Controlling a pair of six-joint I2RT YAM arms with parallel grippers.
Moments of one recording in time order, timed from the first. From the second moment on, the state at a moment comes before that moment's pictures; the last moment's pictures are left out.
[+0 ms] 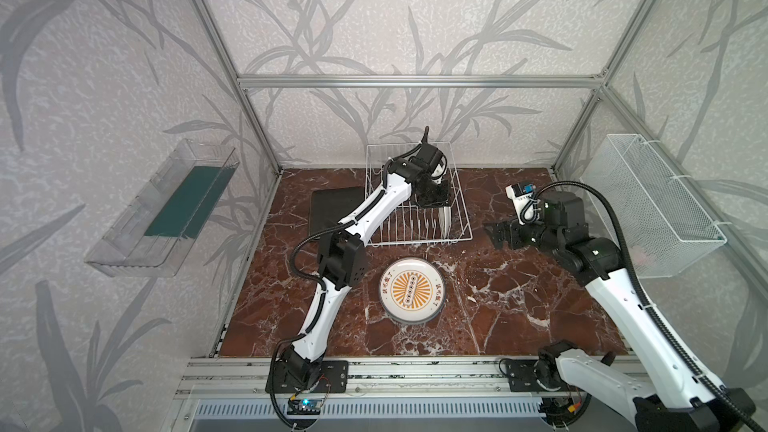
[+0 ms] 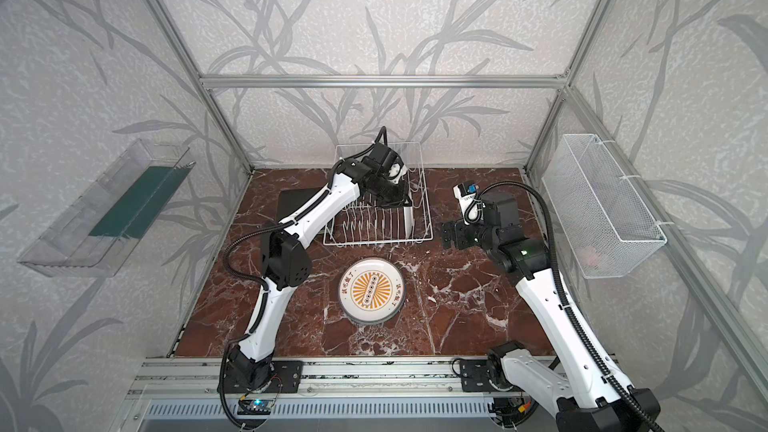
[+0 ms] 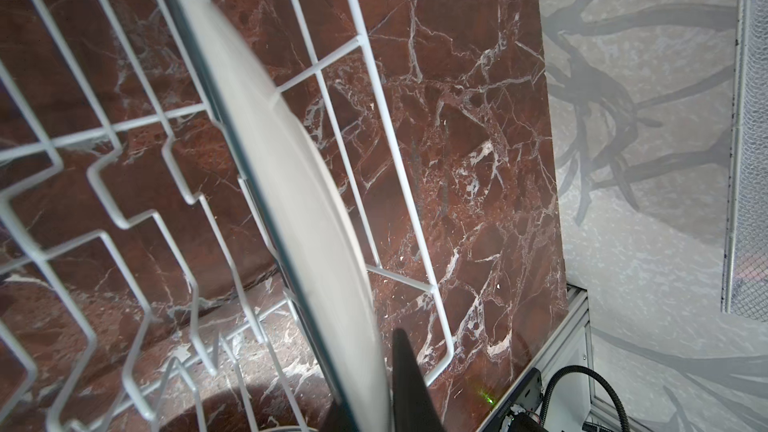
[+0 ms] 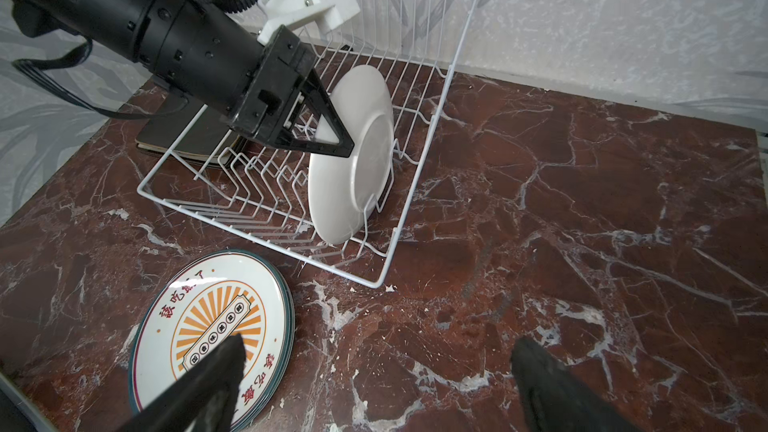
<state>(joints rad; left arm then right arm) -0.60 2.32 2.36 -1.02 0.40 -0.52 0.28 1.02 1.09 -0.68 -0.19 0.03</state>
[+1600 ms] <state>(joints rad) -0.63 2.24 2.42 -0.99 0.40 -0.67 0.28 1.01 1.10 -0.67 -0.19 0.04</state>
